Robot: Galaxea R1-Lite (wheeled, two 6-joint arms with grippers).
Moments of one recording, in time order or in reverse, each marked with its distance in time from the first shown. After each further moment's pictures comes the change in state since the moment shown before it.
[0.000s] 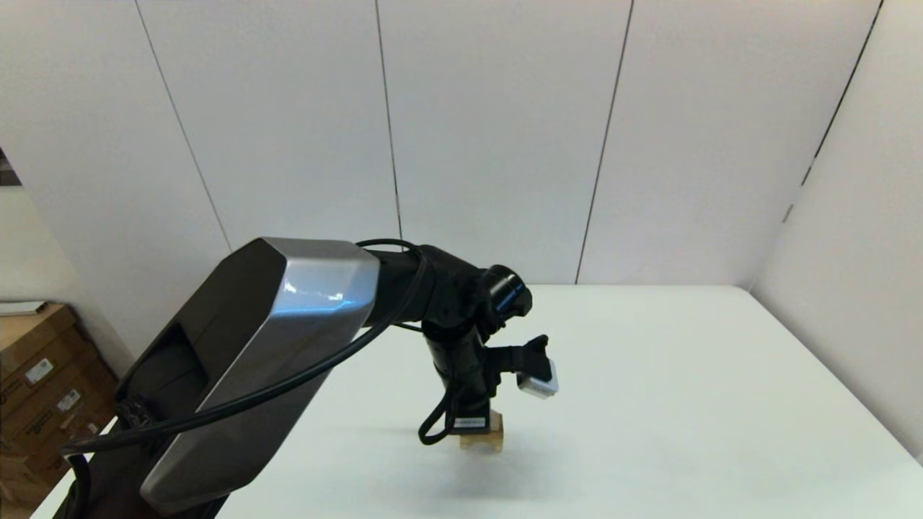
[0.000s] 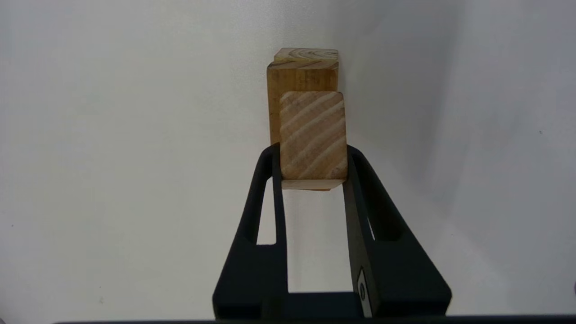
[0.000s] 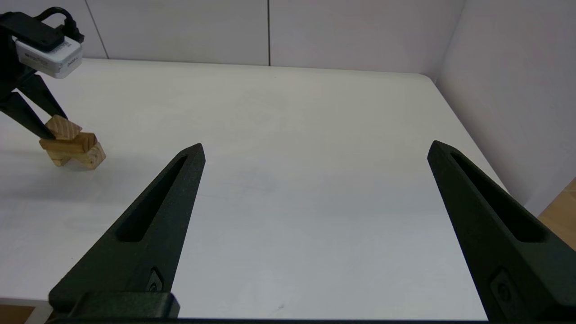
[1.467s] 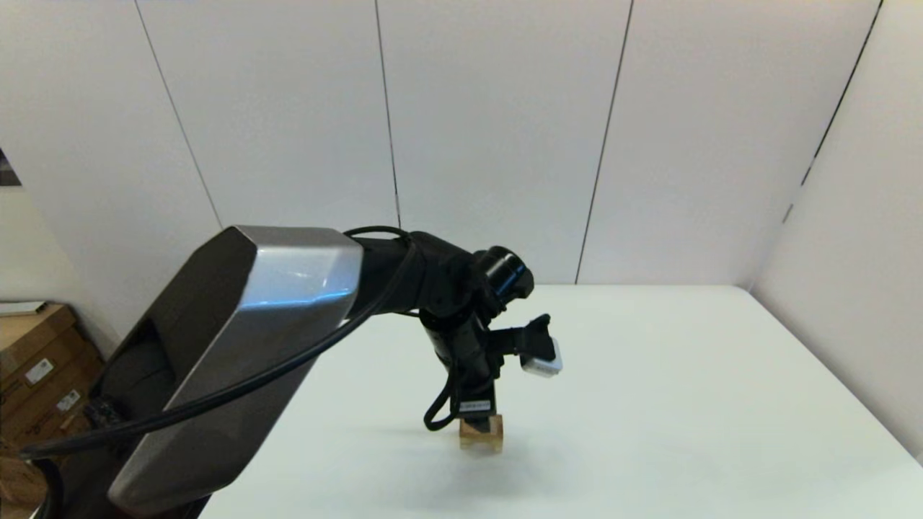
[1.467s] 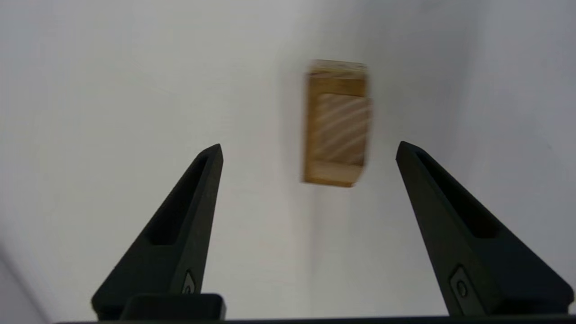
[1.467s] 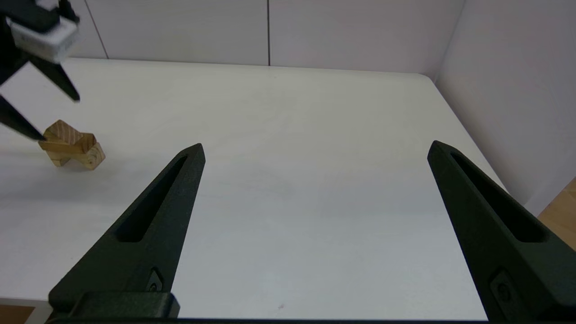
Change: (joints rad) left arm 0.006 -0.044 0.000 -0.055 0.030 -0.033; right arm 0.000 0.000 0.000 0.000 0.000 0.000
